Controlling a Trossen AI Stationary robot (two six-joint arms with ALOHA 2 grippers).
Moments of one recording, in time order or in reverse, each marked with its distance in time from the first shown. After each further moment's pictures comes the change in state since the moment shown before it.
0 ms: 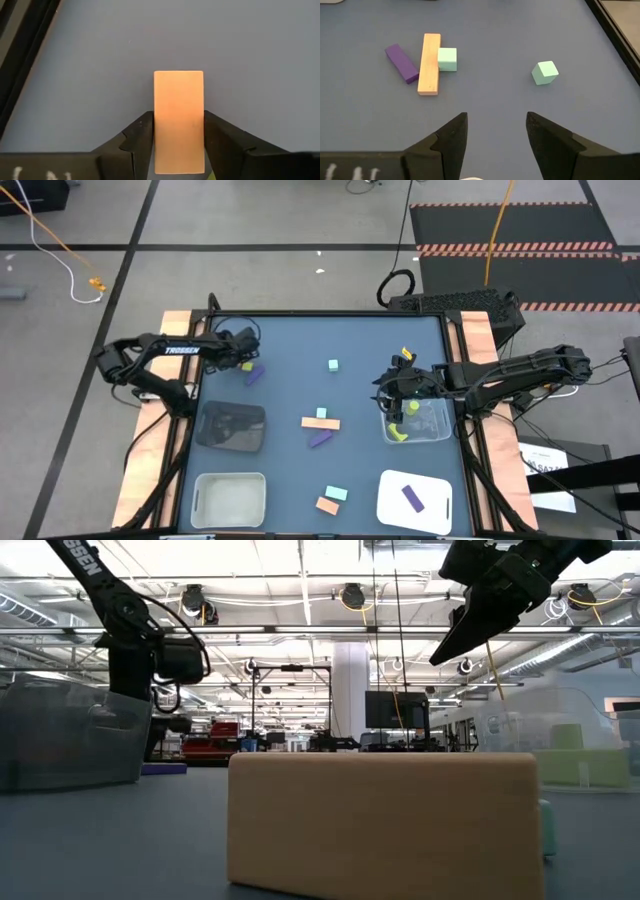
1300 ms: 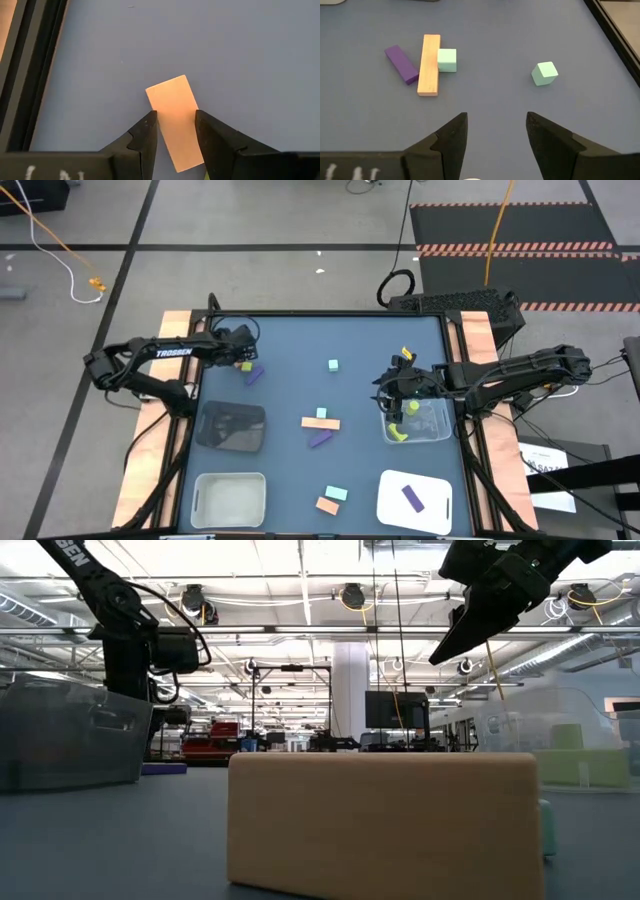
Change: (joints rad) left arm -0.001 -0.109 0.002 -0.035 0.008 0.189; right arm 0.000 0.000 0.000 0.004 0.001 0.000
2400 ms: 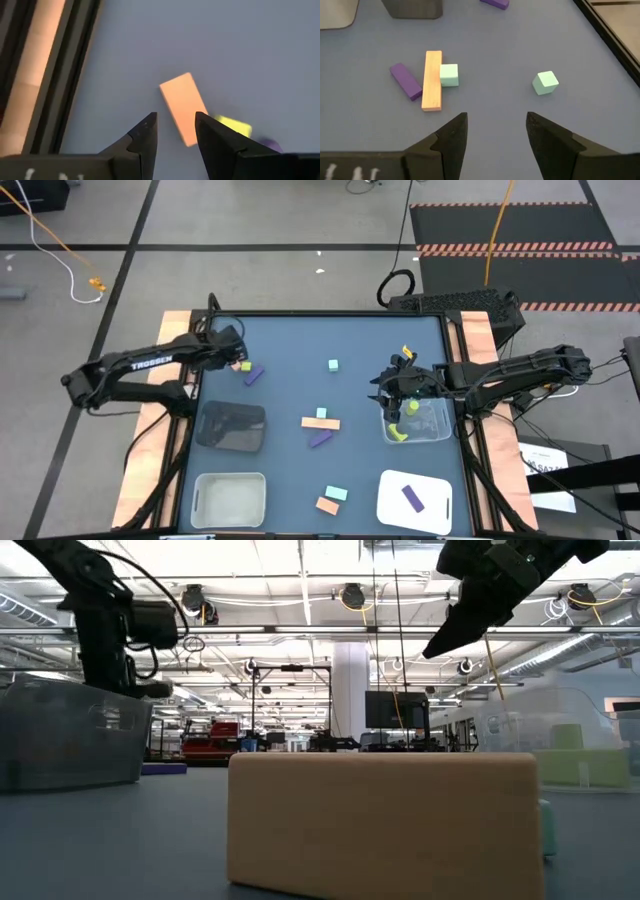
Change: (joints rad) left arm -0.003 -0.247 -0.010 -0.208 0.055 -0.098; right arm 0.000 0.000 0.000 0.053 0.002 0.041
